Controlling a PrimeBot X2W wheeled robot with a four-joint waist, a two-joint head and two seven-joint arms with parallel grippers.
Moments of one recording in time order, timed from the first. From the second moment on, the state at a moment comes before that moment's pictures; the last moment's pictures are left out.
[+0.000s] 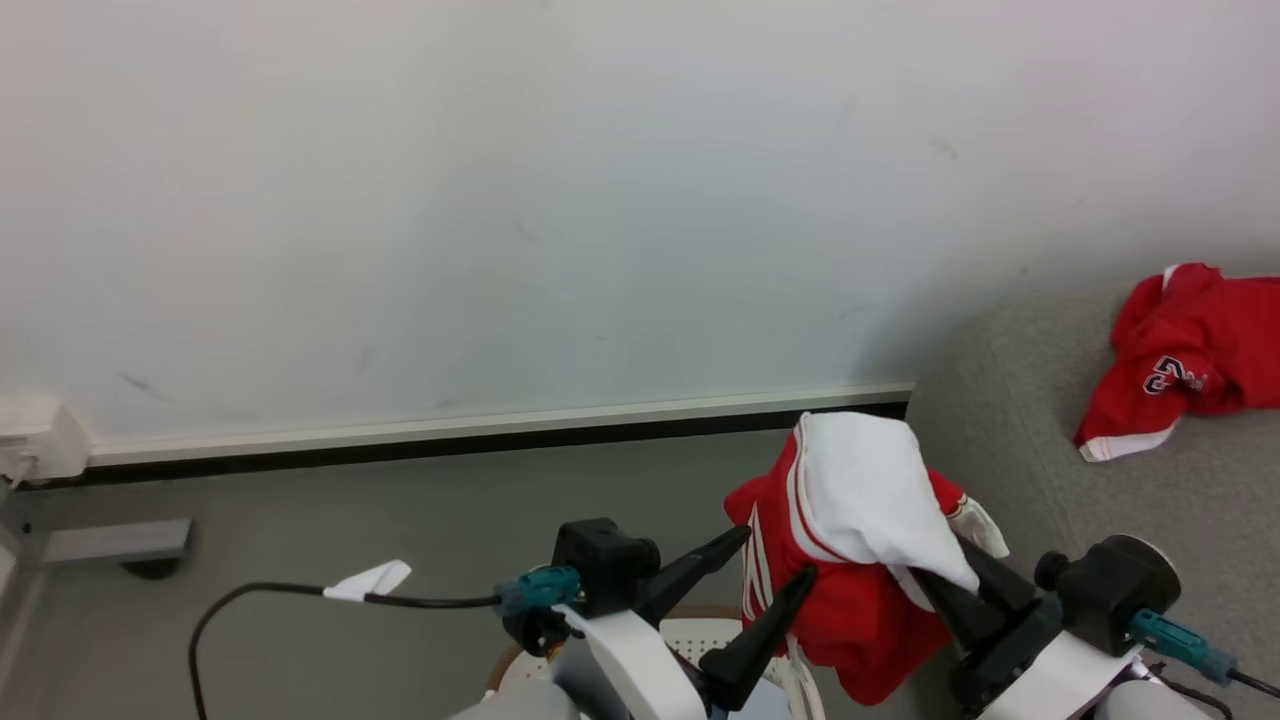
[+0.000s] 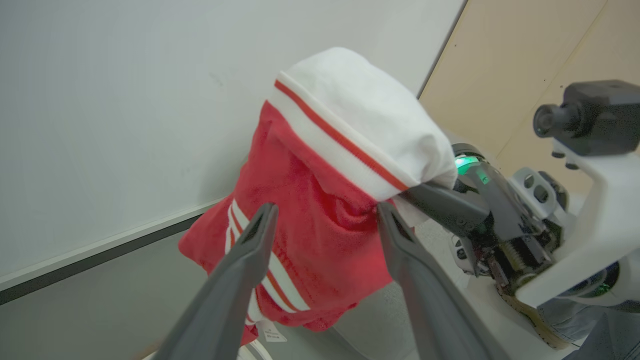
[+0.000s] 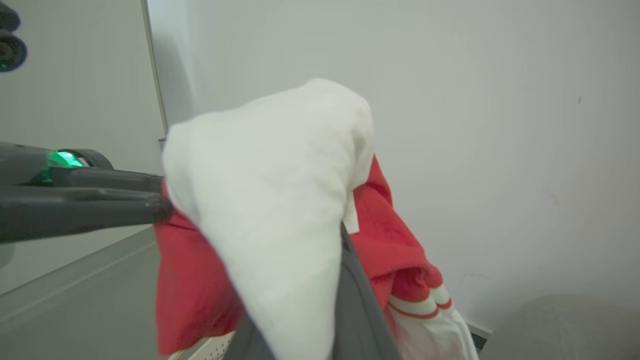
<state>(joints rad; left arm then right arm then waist) -0.56 0.30 -1.08 0.13 -0.90 0.08 -0.16 -0.36 -0.43 0.74 0.20 0.61 0.13 -0.26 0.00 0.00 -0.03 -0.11</state>
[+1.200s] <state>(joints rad) -1.02 0.18 -1.10 0.25 -0.70 0.02 -0.12 -0.64 -0.61 0.00 0.14 0.59 0.13 -0.23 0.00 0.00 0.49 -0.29</state>
